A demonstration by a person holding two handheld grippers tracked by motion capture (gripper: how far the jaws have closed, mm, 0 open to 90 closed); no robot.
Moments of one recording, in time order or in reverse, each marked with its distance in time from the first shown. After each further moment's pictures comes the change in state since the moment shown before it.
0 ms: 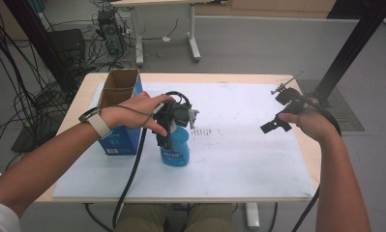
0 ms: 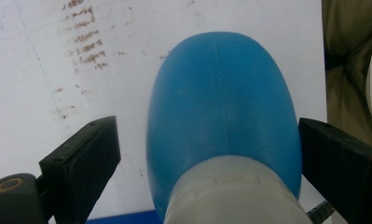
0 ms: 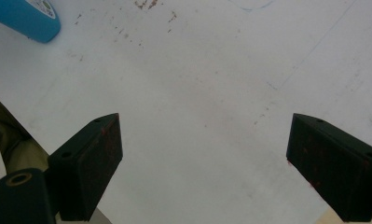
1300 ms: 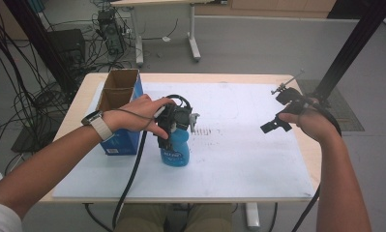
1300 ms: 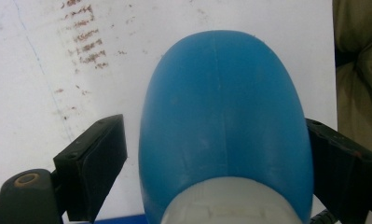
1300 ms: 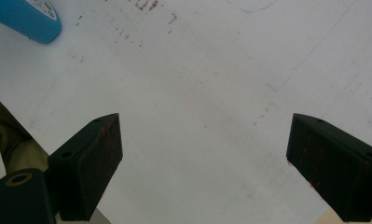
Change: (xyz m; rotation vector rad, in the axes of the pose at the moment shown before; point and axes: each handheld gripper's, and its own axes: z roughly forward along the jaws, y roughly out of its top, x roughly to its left) left arm -0.005 0.003 0.006 0.007 0.019 0.014; right arm 0.000 -0.001 -0.001 -0.006 0.000 0.000
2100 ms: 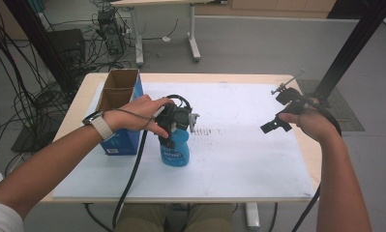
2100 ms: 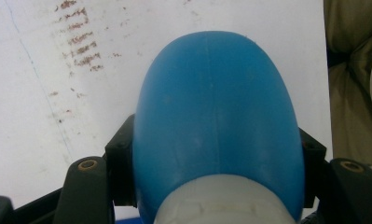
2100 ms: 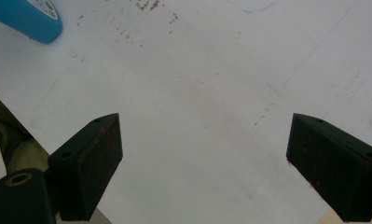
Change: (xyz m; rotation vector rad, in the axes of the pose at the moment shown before) left arm 0.003 -0.003 0.000 -0.011 -0.022 0.008; right arm 0.000 0.000 0.000 -0.001 0.001 -0.004
